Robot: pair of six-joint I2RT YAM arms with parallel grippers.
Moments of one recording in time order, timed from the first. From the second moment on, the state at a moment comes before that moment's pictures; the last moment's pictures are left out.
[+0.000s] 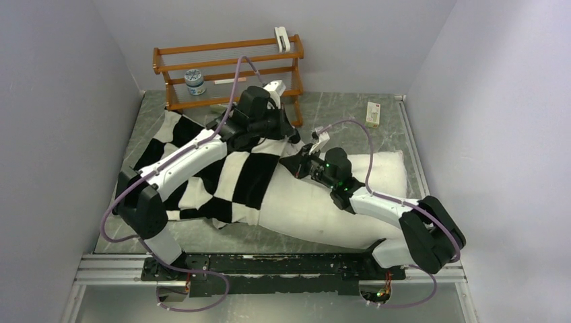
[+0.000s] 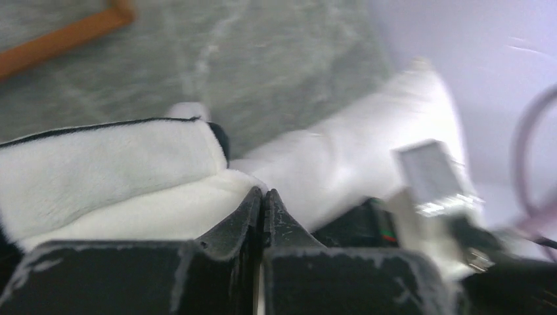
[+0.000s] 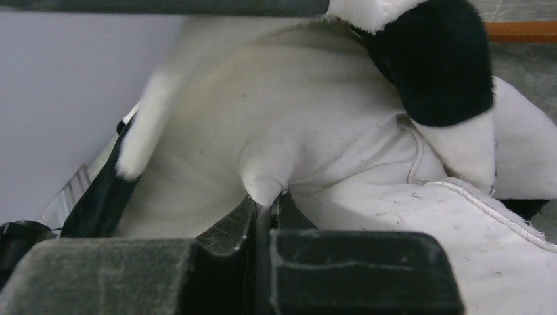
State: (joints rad) left arm -0.69 1.69 1.52 -0.35 0.12 -0.52; right arm 0.62 1.36 0.57 0.64 -0.25 0.46
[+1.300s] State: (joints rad) left arm -0.65 1.37 1.32 -0.46 0.18 -0.48; right arm 0.57 1.15 0.73 0.22 -0.22 0.32
